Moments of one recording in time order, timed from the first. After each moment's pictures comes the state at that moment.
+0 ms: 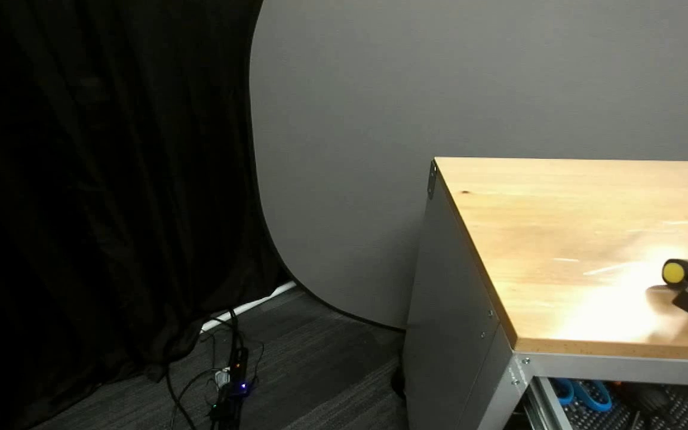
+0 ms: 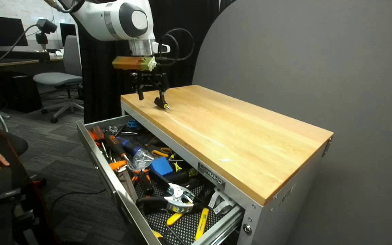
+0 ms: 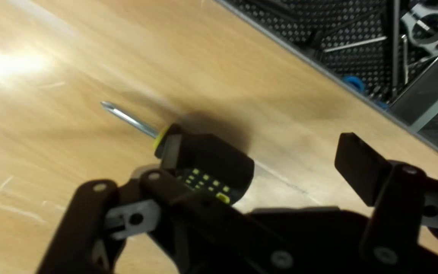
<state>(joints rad) 0.25 0.48 0.15 -1.78 -0.28 2.33 0.00</state>
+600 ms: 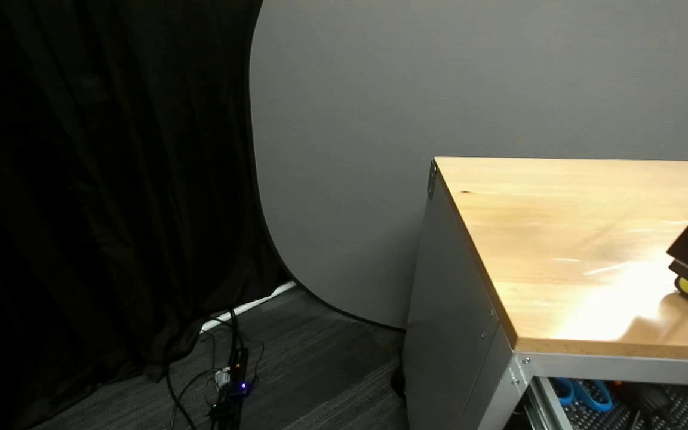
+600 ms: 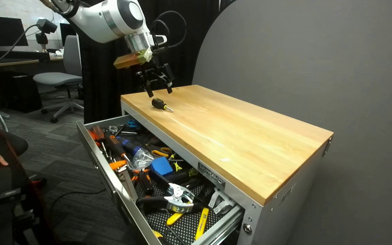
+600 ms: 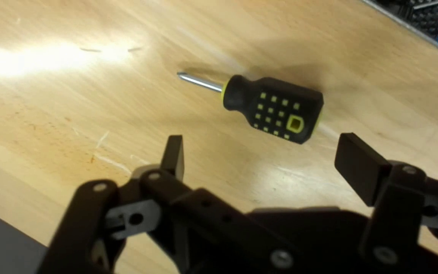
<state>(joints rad) 0.38 0.48 0.04 -1.75 -0.54 2.32 0.27</state>
